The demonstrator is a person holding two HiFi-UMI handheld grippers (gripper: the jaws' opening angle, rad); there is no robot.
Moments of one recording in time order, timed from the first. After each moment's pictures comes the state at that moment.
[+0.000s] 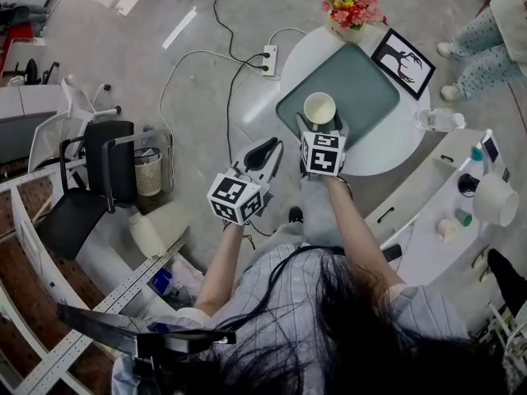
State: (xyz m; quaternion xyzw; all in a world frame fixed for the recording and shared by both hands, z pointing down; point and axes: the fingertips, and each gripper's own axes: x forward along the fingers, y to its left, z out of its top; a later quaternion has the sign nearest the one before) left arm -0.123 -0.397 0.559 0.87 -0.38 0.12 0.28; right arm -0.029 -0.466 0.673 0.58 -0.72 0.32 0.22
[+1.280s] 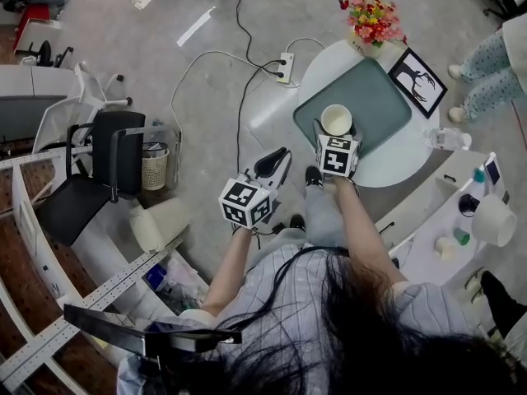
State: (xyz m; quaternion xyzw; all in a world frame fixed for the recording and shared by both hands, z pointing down) left arm -0.143 -0.383 0.567 0.85 -0.40 0.12 0.30; right arm -0.025 -0.477 0.688 0.57 -0.72 0.29 0.26
